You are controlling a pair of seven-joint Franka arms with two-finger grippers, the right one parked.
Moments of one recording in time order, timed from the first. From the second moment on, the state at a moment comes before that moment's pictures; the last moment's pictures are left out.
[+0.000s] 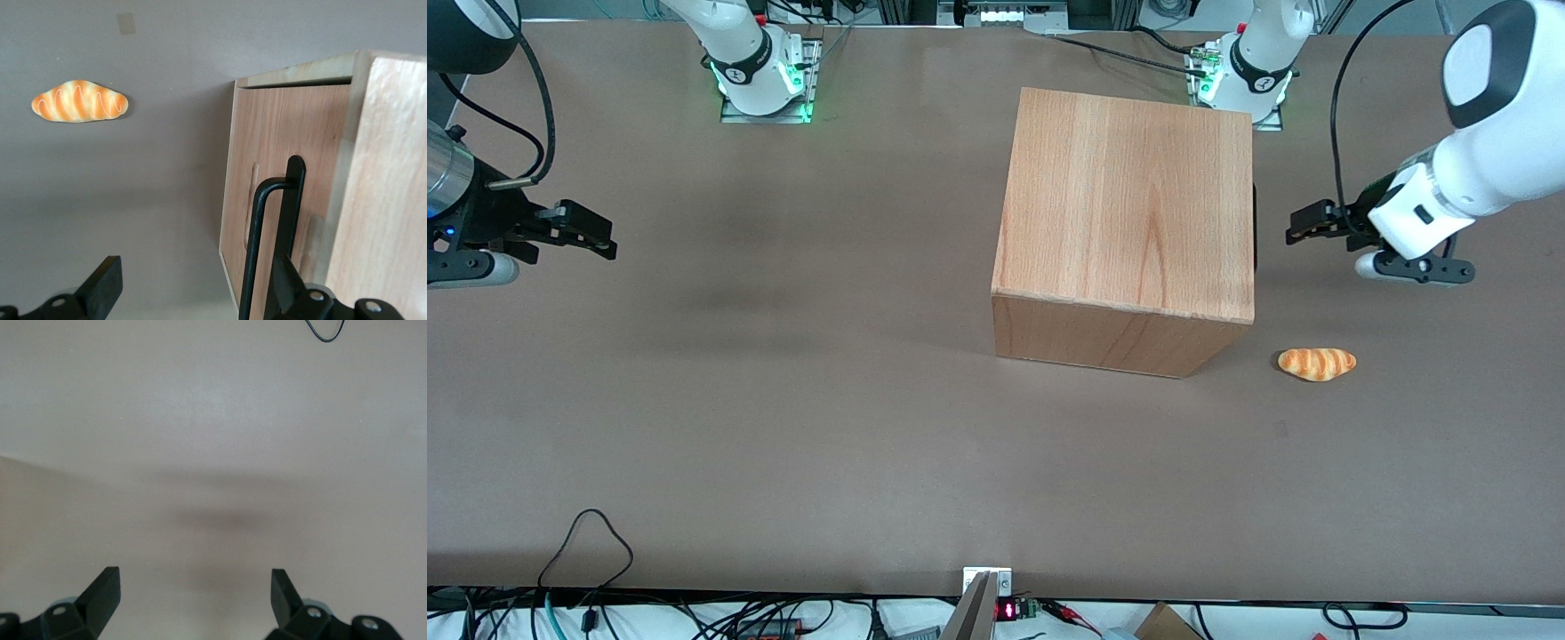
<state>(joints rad) -0.01 -0.01 -0.05 -1.92 -0.18 1.77 0.01</state>
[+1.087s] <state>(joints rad) -0.01 0.00 -0.09 -2.03 -0.20 1.85 0.01</state>
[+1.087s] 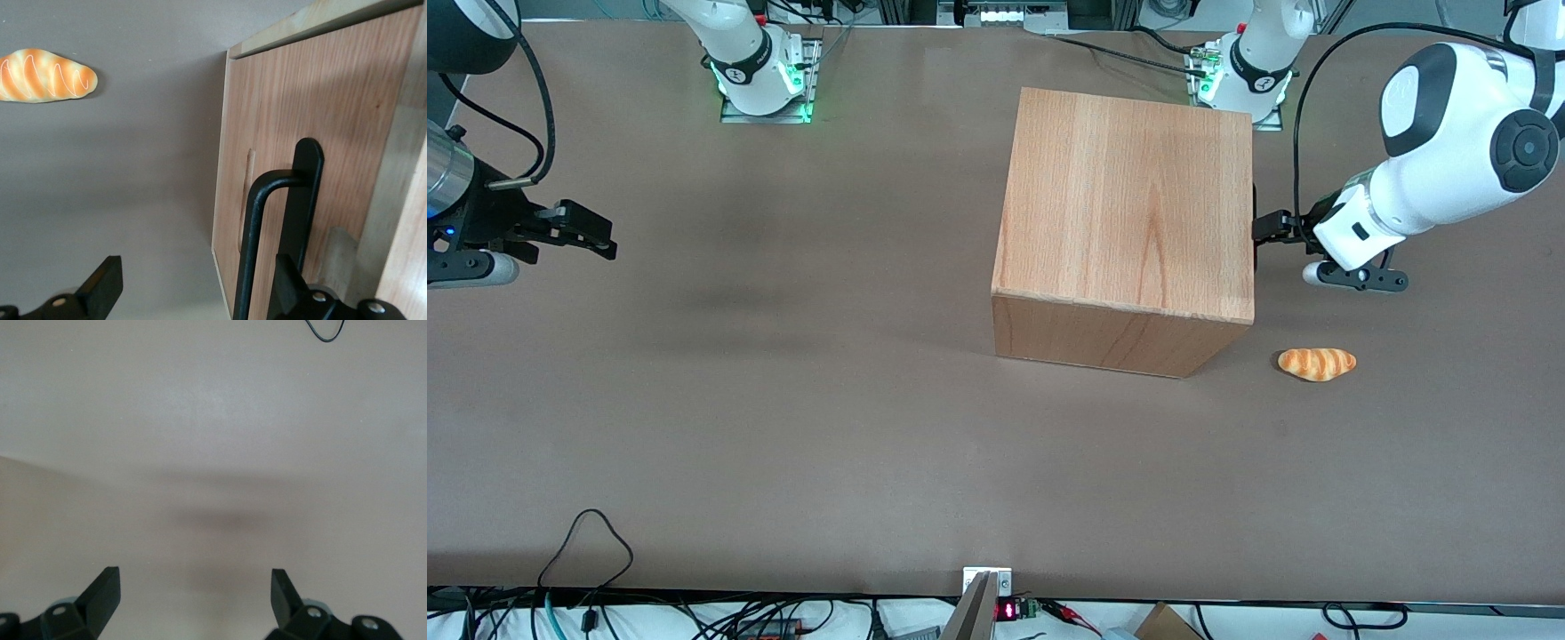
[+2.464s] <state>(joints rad) 0.00 0.03 -0.09 -2.04 -0.20 1.85 0.06</state>
